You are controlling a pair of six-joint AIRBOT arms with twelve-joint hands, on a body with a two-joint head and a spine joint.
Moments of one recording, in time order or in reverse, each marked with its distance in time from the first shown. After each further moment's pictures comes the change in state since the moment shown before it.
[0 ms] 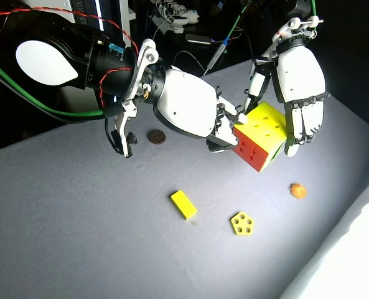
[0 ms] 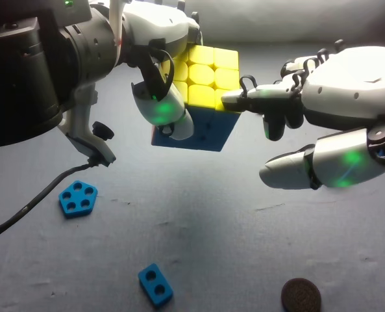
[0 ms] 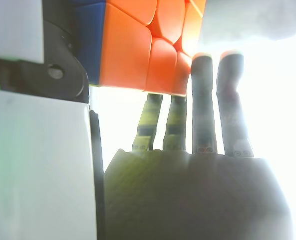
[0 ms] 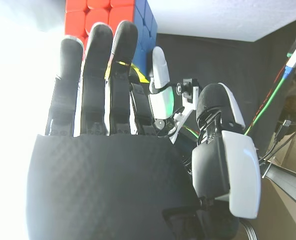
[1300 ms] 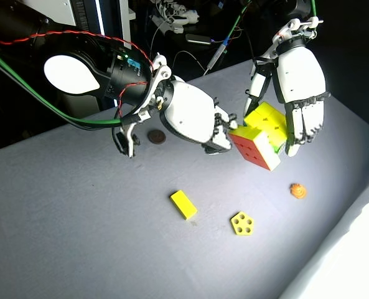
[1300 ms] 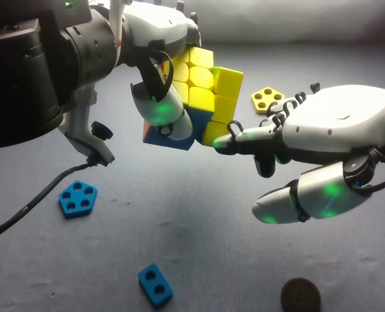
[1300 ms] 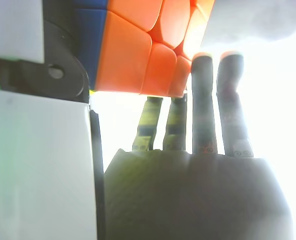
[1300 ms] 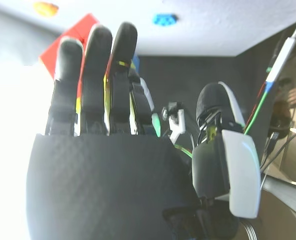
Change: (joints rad) left arm 0.004 -0.001 0.000 0.008 -0.002 0.000; right arm -0.041 -0.084 0.044 0.010 -0.079 -0.007
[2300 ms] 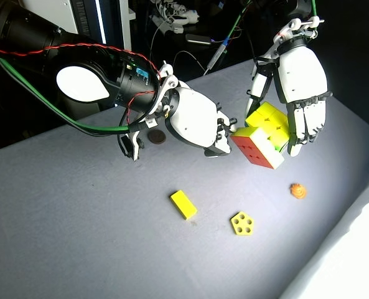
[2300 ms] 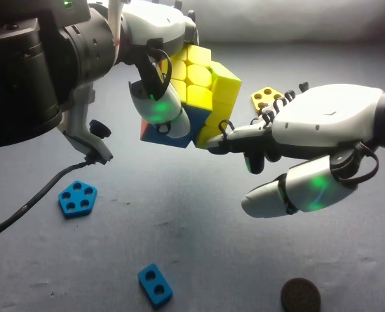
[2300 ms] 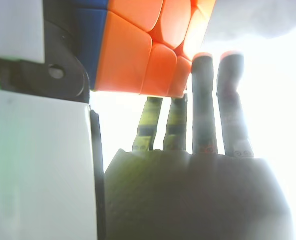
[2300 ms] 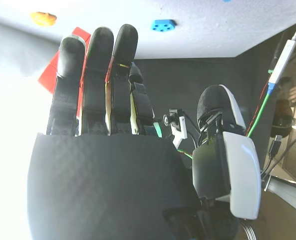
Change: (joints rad) left arm 0.000 0.000 0.002 0.009 -0.005 0.002; right arm 0.001 -0.059 0.055 0.028 0.004 -0.004
